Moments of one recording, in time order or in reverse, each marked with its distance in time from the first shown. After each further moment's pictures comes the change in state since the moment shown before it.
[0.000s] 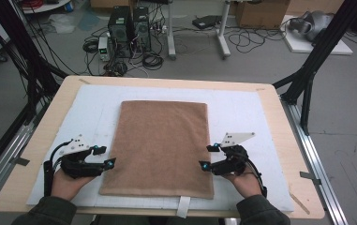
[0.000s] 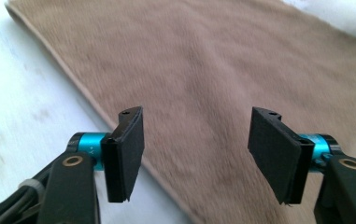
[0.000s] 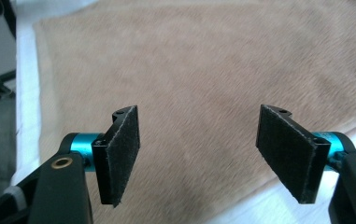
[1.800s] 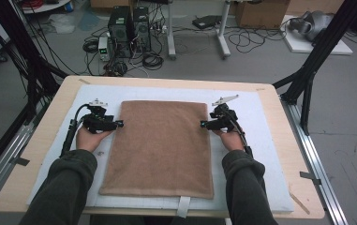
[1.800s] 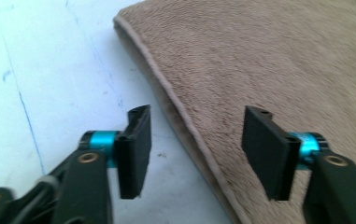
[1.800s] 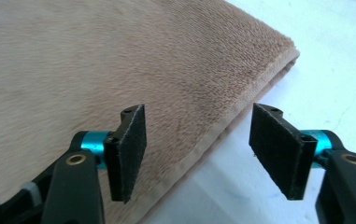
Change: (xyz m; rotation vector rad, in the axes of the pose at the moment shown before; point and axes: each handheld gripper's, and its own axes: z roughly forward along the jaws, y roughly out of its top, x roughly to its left) left arm 0.106 0.045 0.102 0.125 0.187 -0.197; right arm -0.129 0.041 0.066 0.126 -0.282 0.124
